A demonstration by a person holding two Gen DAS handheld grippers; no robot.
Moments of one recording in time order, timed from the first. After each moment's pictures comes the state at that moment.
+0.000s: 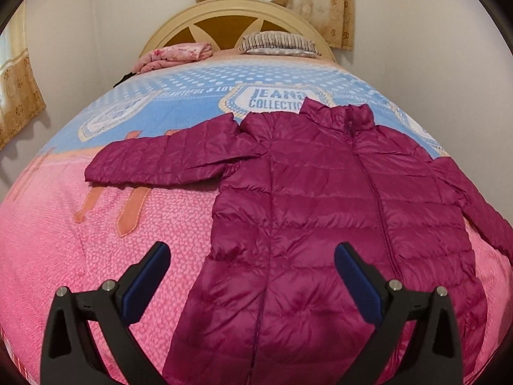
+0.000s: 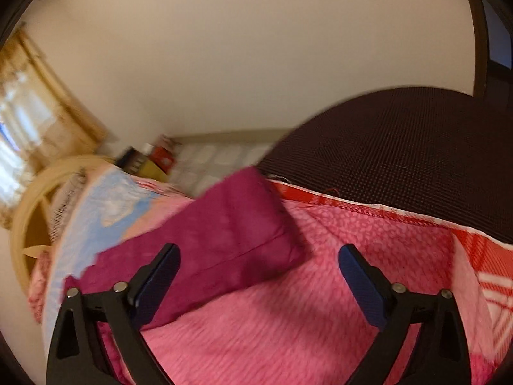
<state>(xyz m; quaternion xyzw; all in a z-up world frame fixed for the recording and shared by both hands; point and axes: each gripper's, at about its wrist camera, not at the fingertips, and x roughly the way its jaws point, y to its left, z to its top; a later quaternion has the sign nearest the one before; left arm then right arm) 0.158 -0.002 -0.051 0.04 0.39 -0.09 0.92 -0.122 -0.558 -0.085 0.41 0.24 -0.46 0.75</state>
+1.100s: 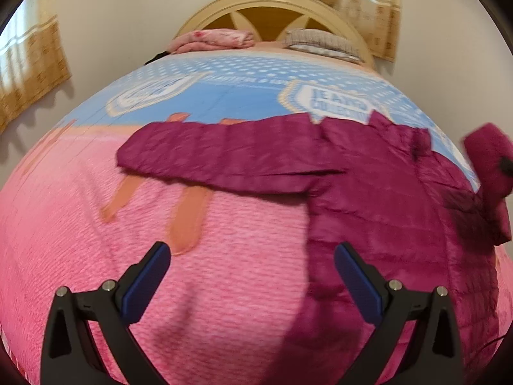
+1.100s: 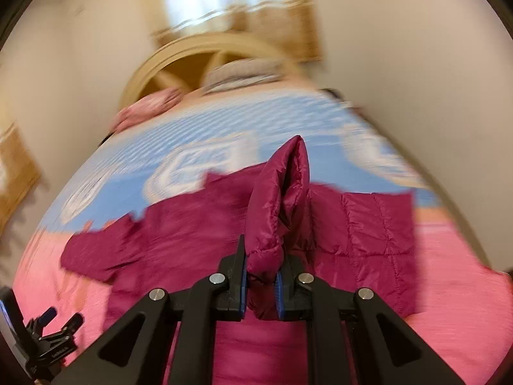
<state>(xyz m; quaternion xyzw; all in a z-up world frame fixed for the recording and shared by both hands) 0.219 0.088 -0.070 -0.01 0.41 -0.02 0.91 0.178 -0.227 0.016 0.11 0.34 -0.07 0.93</state>
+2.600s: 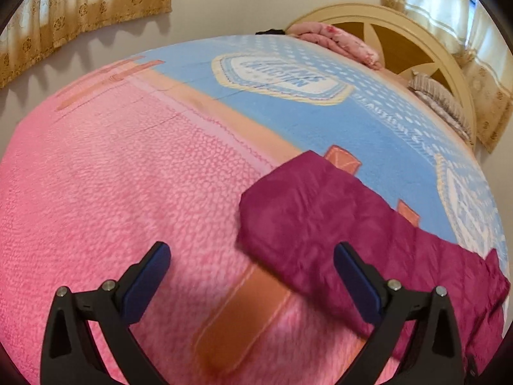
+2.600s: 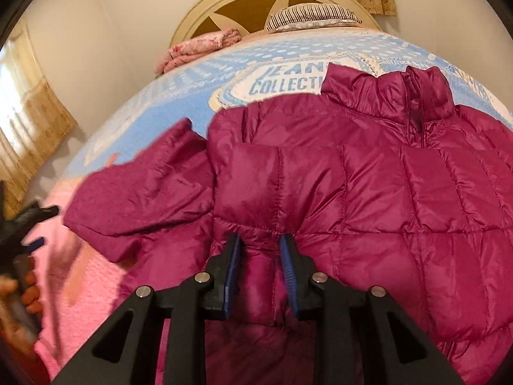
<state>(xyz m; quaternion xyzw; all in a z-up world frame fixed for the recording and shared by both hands) 0.373 0.255 -0.116 -0.16 0.42 0.16 0.88 0.283 -0.141 -0.104 0.15 0.38 0.04 0.91</state>
